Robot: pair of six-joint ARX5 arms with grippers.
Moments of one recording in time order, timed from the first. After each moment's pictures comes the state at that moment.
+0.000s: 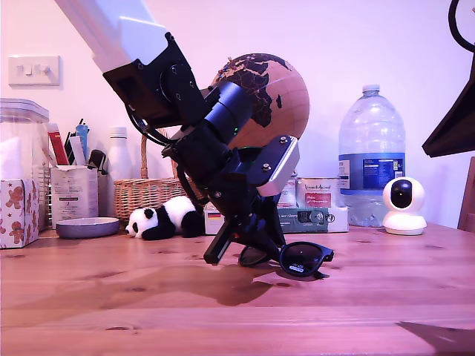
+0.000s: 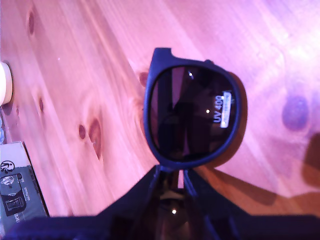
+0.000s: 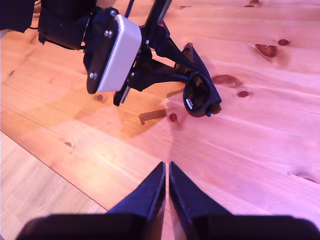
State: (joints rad) left arm -0.68 2.12 1.38 -0.07 0.19 1.49; right arm 0.25 0.72 0.43 -0.30 -0.44 0.05
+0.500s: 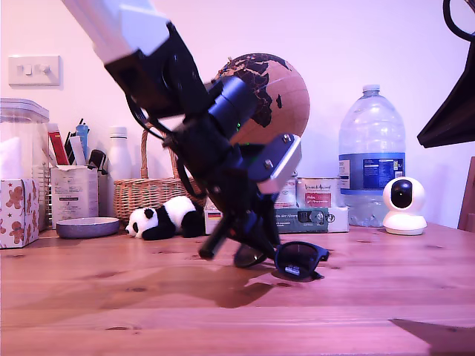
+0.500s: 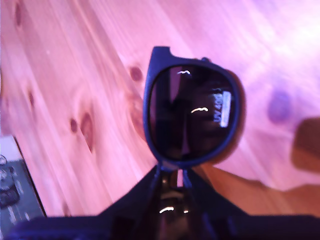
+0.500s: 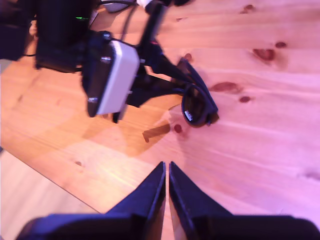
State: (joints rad) left arm -0.69 2.08 1.38 -0.17 0.14 1.49; right arm 0.25 0.72 0.43 -0.25 -0.43 0.19
